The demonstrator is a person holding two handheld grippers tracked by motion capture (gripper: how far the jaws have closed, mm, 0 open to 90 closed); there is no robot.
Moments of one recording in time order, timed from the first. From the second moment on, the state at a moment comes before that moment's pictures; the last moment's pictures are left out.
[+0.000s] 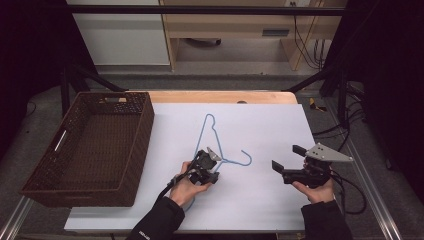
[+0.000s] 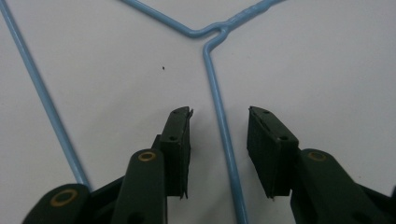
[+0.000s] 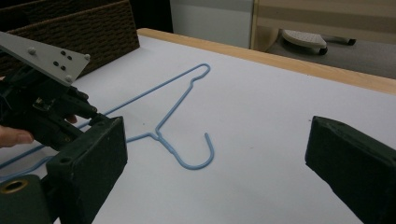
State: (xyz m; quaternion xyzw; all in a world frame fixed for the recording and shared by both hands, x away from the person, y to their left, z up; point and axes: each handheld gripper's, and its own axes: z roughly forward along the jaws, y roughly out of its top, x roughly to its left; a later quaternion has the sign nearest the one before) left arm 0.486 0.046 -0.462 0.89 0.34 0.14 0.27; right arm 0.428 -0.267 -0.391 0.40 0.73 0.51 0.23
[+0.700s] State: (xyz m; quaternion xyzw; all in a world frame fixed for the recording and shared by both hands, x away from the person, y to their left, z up) left arm 0.485 0.034 -0.458 0.90 0.35 0.13 0.23; right arm 0.429 -0.265 -0.392 0.40 0.73 0.51 0.23
